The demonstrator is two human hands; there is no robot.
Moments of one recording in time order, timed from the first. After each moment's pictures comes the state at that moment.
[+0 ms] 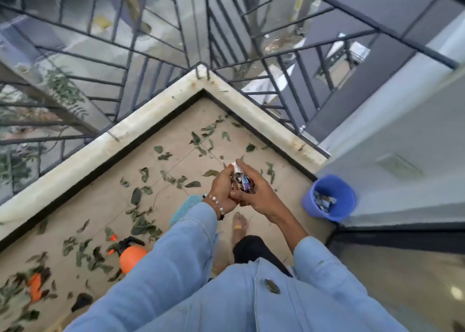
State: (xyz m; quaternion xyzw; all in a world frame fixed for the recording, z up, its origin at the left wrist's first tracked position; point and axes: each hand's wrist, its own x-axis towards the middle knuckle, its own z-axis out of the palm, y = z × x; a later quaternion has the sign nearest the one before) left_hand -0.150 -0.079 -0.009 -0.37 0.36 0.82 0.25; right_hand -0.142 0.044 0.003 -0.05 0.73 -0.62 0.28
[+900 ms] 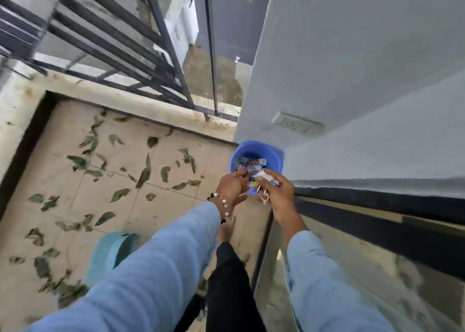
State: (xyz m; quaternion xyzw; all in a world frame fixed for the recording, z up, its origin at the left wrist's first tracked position) left_hand -0.283 0.317 -0.148 -0.27 0.59 0.59 0.47; right_hand -0.219 0.430 -0.192 0.53 0.53 -0.66 0.04
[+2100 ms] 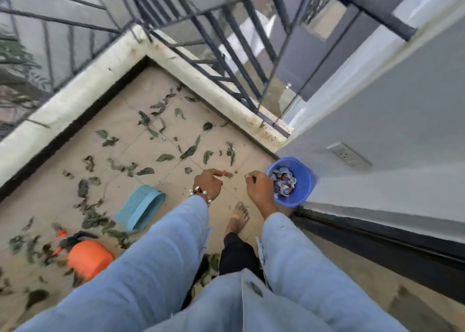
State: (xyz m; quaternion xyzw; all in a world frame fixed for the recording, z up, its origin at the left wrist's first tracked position) left_hand -0.250 0.116 -0.099 -0.28 0.80 0.42 0.31; right_hand -0.248 0.270 -0.116 0.19 0.87 -0.38 0.23
